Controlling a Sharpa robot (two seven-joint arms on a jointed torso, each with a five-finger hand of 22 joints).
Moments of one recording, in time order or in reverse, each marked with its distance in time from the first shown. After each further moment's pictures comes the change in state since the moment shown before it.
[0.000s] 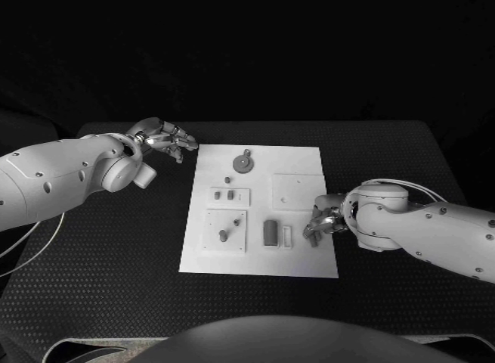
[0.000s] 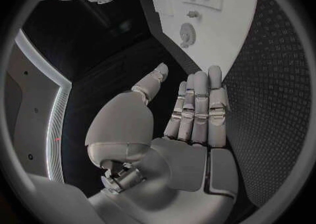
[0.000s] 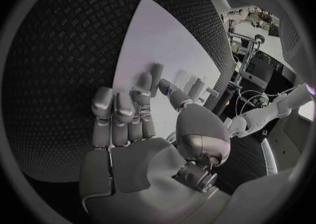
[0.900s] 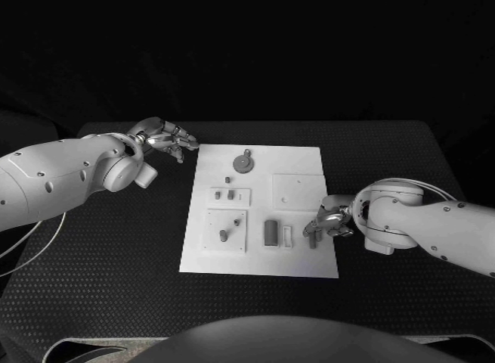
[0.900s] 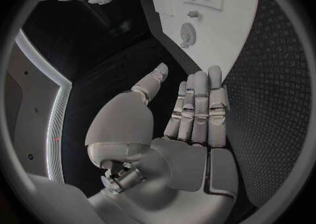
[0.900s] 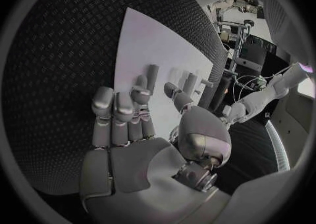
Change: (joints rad) left arm 0.000 0.004 0.000 -0.001 0.000 -0.001 0.002; left_hand 0.000 0.000 0.000 0.000 0.000 0.000 0.000 0.000 0.001 0.000 0.000 0.000 -0.001 0.000 0.000 0.000 -0.001 0.000 -0.005 0.002 0.004 -0.001; right arm 0.023 -0.049 -0.005 0.029 0.159 -0.007 0.001; right_hand -0.119 -0.039 -0.011 0.053 0.000 -0.032 0.020 -0.166 -0.014 -0.013 0.002 -0.009 0.004 -0.013 0.002 0.000 -0.001 0.000 -0.006 0.002 -0.007 -0.002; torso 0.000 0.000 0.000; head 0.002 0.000
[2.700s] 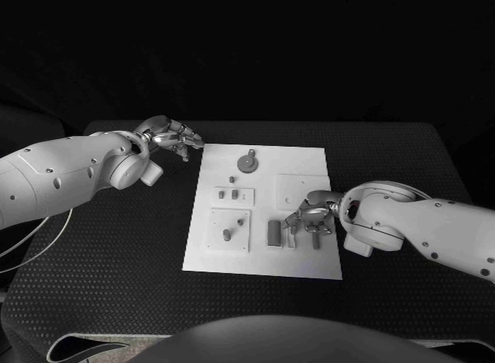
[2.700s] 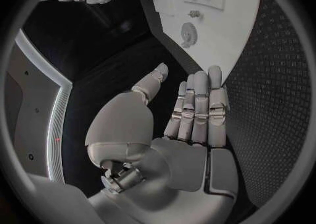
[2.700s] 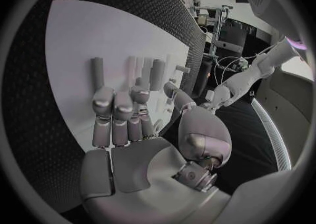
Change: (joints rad) left arm 0.000 0.002 0.000 0.000 0.000 -0.004 0.003; left_hand 0.000 0.000 0.000 0.000 0.000 0.001 0.001 0.000 0.000 -0.002 -0.002 0.000 -0.002 0.000 0.000 0.000 -0.001 0.000 0.001 -0.002 0.000 -0.002; right arm 0.002 0.045 0.007 0.022 0.179 -0.132 0.084; right_hand 0.009 -0.002 0.012 0.010 0.000 -0.048 0.012 -0.023 -0.020 -0.020 0.013 -0.008 0.011 -0.016 0.008 0.000 -0.007 -0.001 -0.002 -0.002 -0.004 -0.006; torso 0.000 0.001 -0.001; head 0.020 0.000
